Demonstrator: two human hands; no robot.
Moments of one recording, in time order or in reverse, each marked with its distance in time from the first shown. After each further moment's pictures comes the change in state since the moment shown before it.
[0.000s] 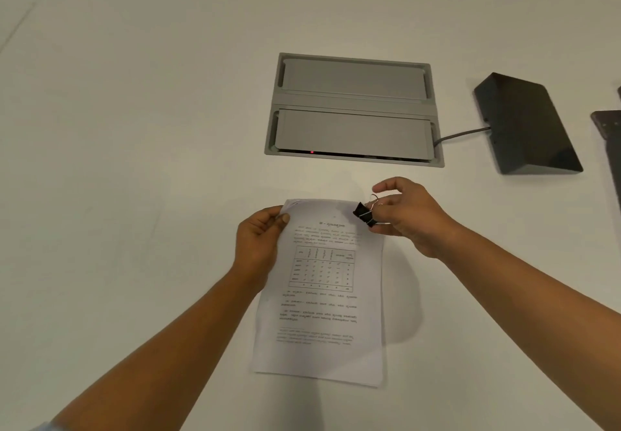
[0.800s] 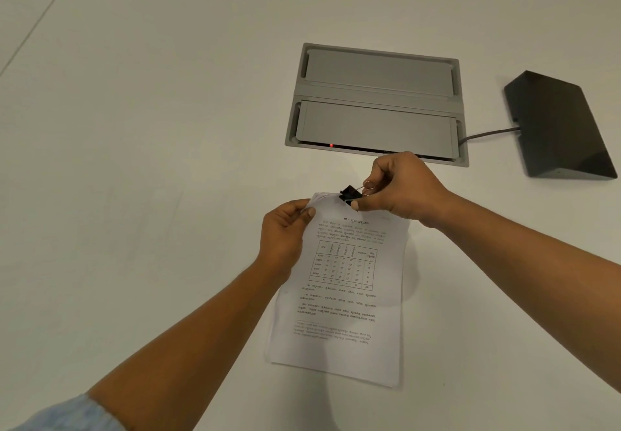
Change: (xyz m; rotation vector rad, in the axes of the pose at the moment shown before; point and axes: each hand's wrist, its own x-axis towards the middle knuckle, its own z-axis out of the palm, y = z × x) left_hand -0.002 0.001 0.007 0.007 -0.004 -0.024; right_hand 0.008 -0.043 0.035 -0.559 -0.059 -0.335
